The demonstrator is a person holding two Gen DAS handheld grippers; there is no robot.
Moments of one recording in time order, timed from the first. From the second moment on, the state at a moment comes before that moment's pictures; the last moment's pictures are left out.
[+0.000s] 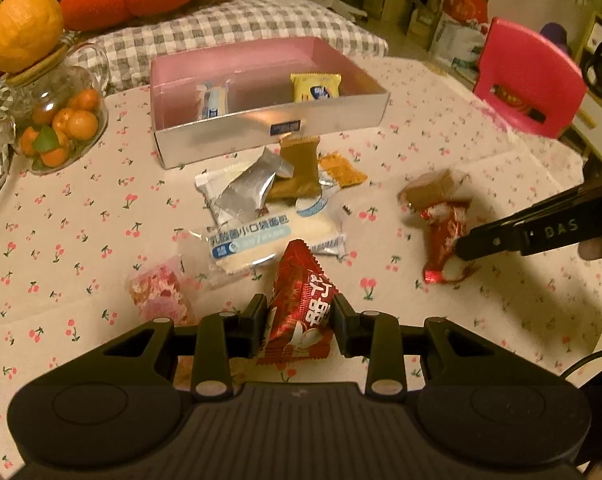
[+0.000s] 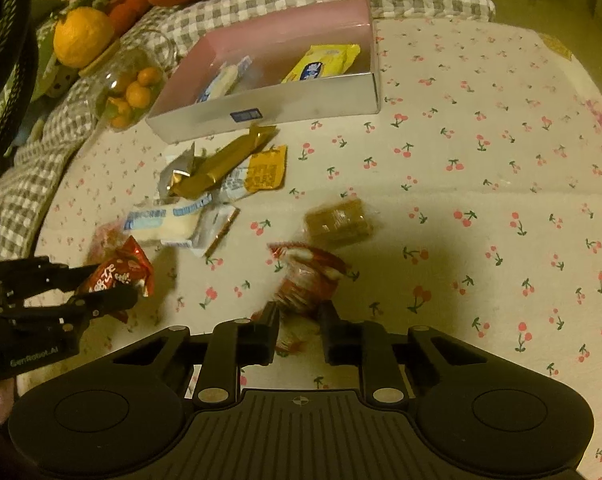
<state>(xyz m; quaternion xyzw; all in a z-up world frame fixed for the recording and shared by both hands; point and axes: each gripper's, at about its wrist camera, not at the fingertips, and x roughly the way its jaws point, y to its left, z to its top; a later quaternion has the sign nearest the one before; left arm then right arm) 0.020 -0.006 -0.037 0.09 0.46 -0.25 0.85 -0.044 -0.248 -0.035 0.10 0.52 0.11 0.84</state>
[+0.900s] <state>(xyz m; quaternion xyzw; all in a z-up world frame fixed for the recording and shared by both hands) 0.023 -0.013 -0.038 0.08 0.47 -0.26 0.84 -0.035 -0.230 -0.039 0.08 0.52 0.09 0.85</state>
